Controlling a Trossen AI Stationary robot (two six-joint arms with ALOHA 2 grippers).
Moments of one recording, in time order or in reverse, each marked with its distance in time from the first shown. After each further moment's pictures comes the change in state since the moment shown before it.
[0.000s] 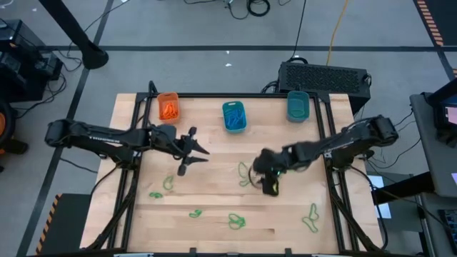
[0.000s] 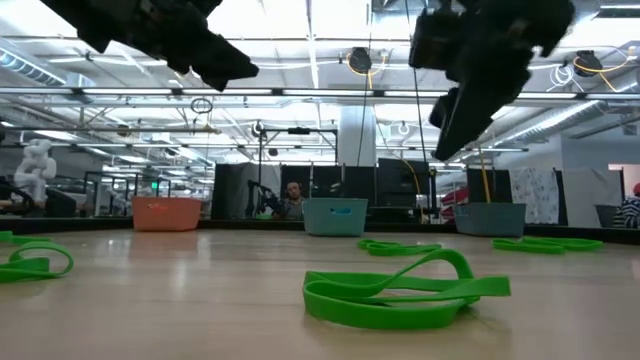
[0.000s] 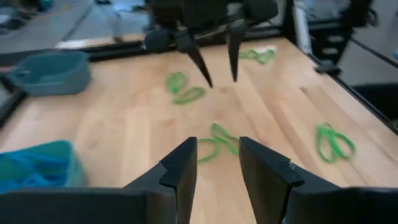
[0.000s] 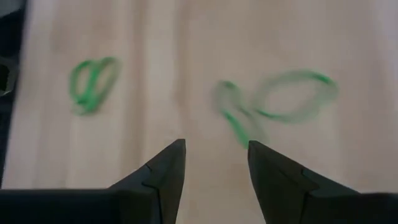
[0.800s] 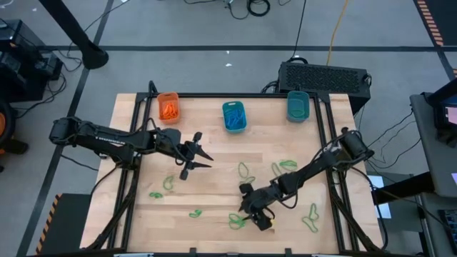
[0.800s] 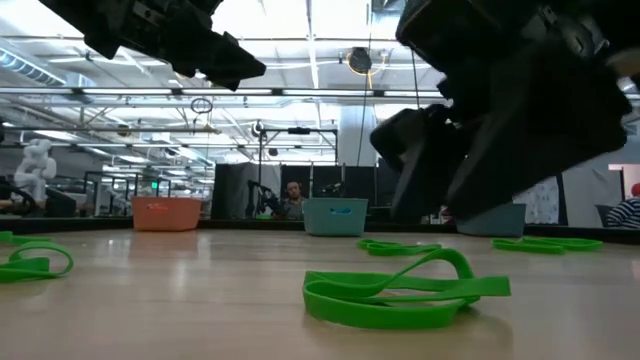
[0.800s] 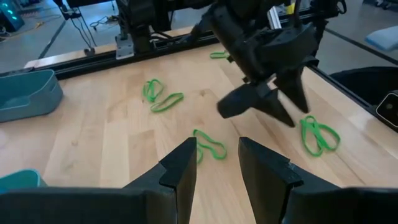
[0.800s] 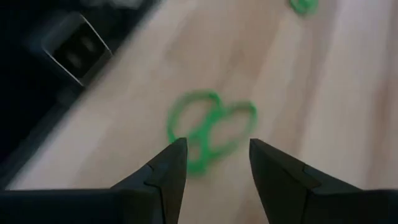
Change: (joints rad) left arm -0.045 0.090 0.000 0.092 0.050 0.076; right arm 0.272 0.417 -0.001 0.699 -0.017 -0.229
